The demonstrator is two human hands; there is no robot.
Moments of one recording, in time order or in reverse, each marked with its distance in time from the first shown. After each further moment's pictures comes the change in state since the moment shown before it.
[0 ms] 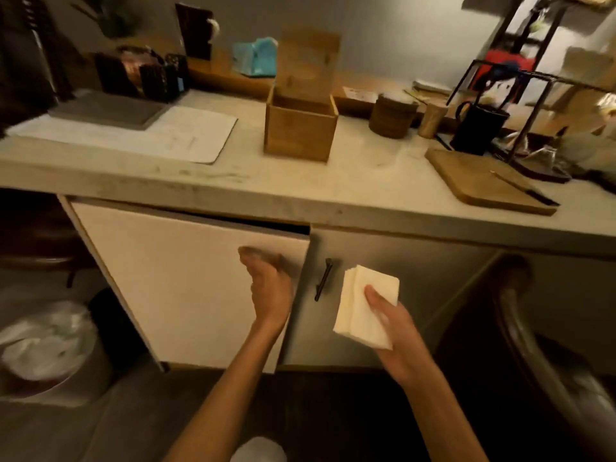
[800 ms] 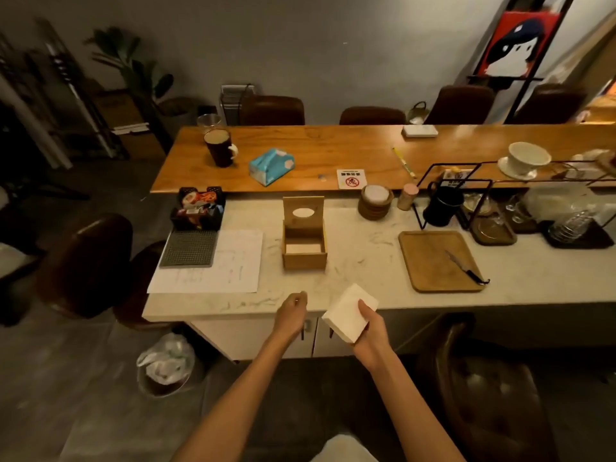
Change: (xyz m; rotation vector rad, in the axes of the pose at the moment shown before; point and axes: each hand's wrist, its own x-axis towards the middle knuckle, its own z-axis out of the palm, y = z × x) left_hand 0.000 0.279 -0.074 0.389 -0.511 -0.314; right_hand -0.058 -0.237 0.132 0.466 0.215 0.366
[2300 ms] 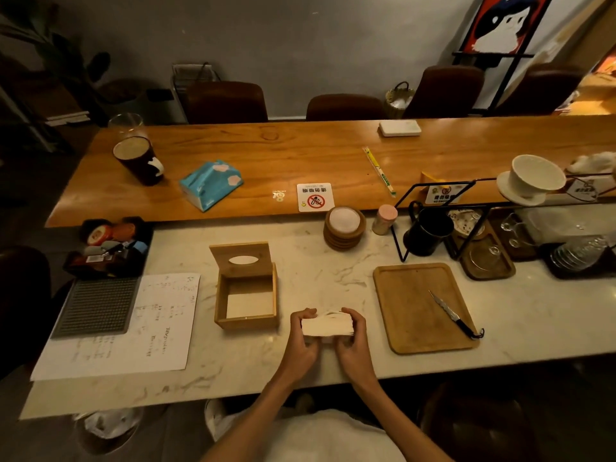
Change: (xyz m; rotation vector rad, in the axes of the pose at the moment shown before) left_hand 0.146 0.038 0.121 -0.200 -0.094 0.365; right_hand 0.161 -0.086 -0.030 -0.881 -0.035 -0.608
